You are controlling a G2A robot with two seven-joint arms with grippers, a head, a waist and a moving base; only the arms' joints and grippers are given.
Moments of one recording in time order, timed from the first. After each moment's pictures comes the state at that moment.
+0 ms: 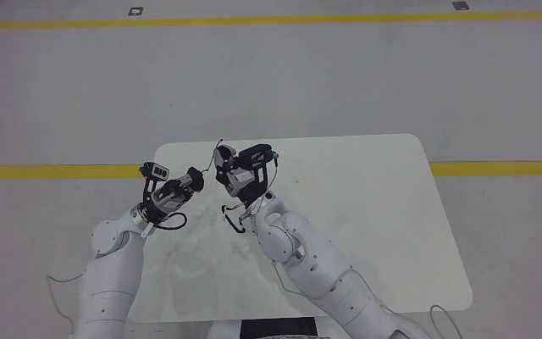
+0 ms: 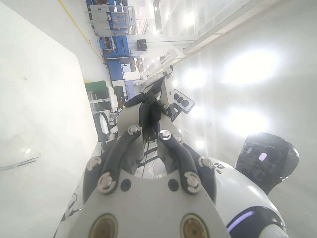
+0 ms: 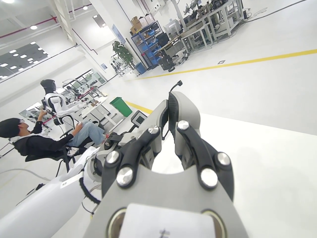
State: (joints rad) left arm 1.43 -1.28 -1.68 -1.28 -0.64 -0.34 -1.25; right arm -1.24 -1.61 0.82 -1.46 -0.97 -0.02 -0.09
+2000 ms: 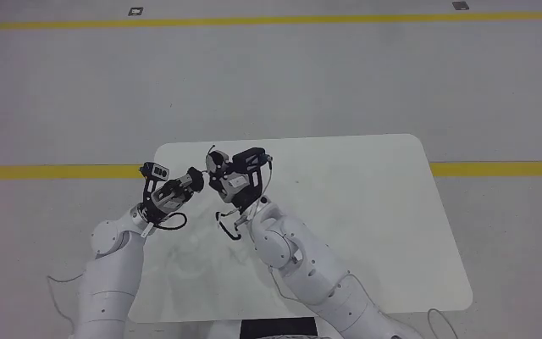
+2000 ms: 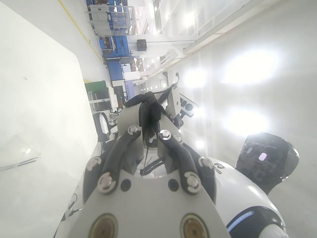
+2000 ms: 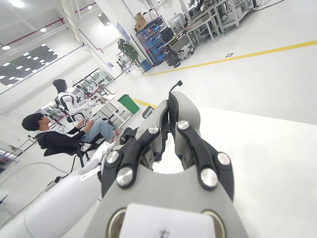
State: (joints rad) left arm 1.43 -1.28 -1.68 -1.28 -0.64 -0.34 -1.25; right arm -1.27 -1.63 0.82 -1.48 -0.95 -0.04 -0.04
